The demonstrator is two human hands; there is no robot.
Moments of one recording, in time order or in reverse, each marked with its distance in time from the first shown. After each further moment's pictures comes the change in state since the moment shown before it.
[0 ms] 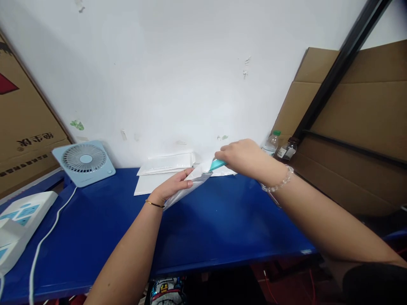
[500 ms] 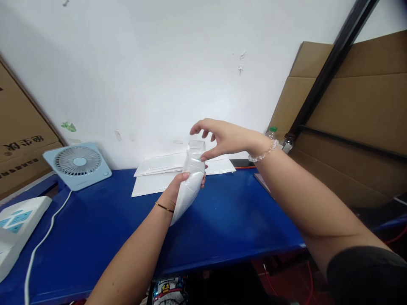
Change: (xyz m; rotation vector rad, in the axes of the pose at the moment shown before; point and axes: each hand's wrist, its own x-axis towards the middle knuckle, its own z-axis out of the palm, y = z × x) left_hand 0.016 -0.005 0.040 -0.736 0.074 0.003; right_hand 0.042 0.018 -0.023 0.796 0.057 -0.147
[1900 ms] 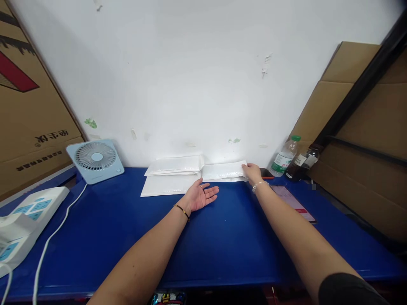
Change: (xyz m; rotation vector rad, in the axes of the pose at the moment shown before) left_hand 0.029 -0.051 -0.053 -0.429 0.479 -0.422; right_hand -0.062 0.239 0.164 0.306 0.738 1.021
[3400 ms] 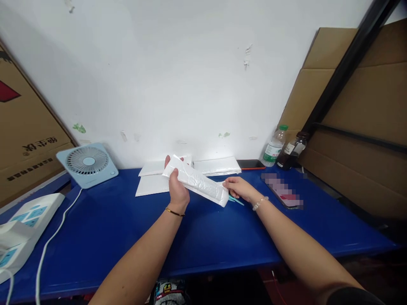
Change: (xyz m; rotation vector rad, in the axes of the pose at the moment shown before) left_hand -0.031 -0.007 0.037 0.184 0.148 1.225; right_hand -0.110 -0.016 -0.024 0.263 -0.771 0.119
